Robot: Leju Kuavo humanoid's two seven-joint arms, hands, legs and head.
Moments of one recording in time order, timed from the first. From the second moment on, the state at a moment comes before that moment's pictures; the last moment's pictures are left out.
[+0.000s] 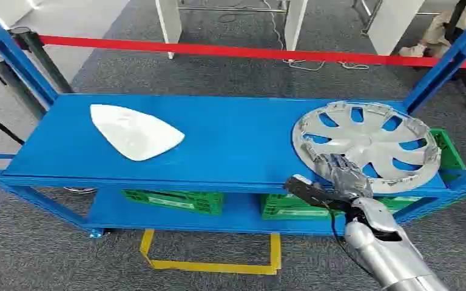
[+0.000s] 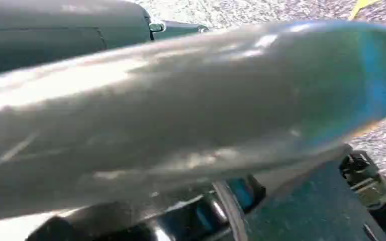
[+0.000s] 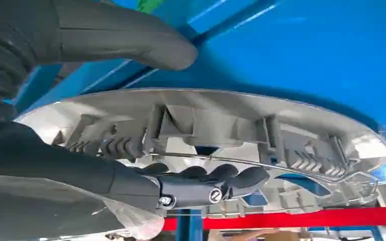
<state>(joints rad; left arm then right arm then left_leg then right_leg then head) -0.04 -0.24 1.21 -0.21 -1.46 0.14 -0.39 -0.32 -0.14 0.43 -1.18 0.99 -0.08 0.26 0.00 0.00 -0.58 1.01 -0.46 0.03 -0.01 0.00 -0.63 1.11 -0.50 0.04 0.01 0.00</state>
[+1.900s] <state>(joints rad) -0.04 -0.24 1.25 -0.21 -1.43 0.13 -0.48 -0.34 -0.16 0.45 -1.14 0.86 -0.09 0.13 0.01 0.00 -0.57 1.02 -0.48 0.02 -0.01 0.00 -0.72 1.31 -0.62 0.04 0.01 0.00</state>
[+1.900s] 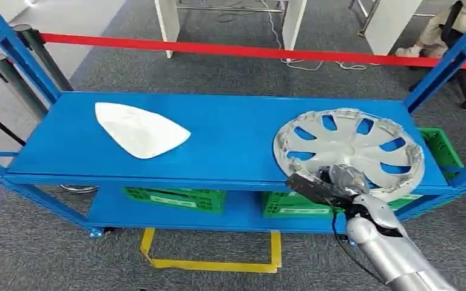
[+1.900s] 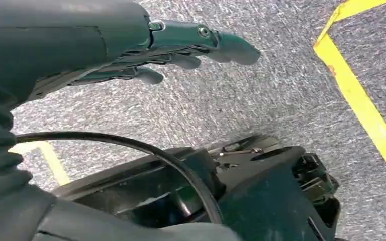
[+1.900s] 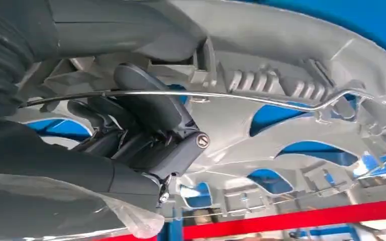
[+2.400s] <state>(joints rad) -0.05 -0.21 1.23 -0.21 -1.48 0.11 -0.46 -0.52 -0.22 0.48 -1.12 0.78 -0.08 -0.10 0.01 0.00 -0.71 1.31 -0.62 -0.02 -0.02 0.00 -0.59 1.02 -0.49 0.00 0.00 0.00</state>
